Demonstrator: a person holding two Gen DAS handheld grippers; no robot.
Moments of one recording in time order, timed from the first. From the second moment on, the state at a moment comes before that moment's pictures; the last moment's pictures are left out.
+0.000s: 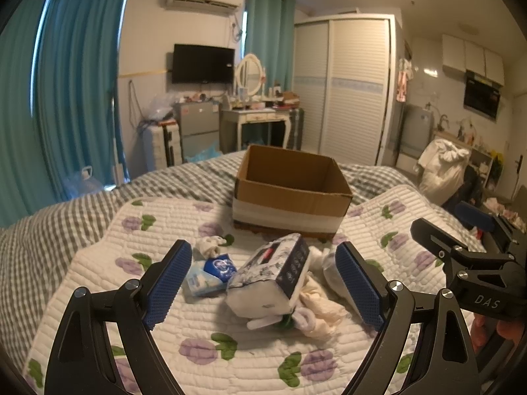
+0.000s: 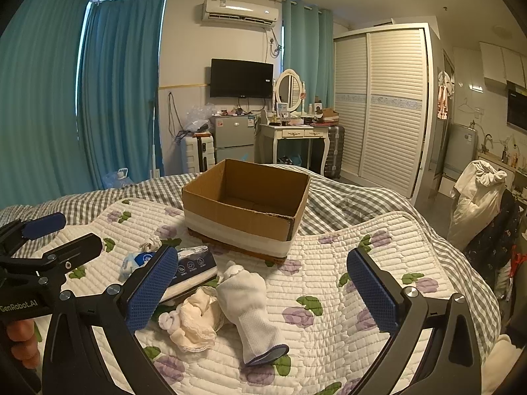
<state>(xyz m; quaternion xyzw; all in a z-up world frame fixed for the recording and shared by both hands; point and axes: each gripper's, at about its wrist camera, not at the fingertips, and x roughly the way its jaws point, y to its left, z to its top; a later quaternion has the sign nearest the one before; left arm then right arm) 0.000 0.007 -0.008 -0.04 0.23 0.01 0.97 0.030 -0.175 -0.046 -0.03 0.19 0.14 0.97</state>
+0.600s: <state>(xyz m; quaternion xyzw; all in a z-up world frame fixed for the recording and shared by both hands) -0.002 0.008 -0.011 -0.04 0.23 0.01 0.97 0.029 -0.172 -0.047 -0.03 0.19 0.14 0.97</state>
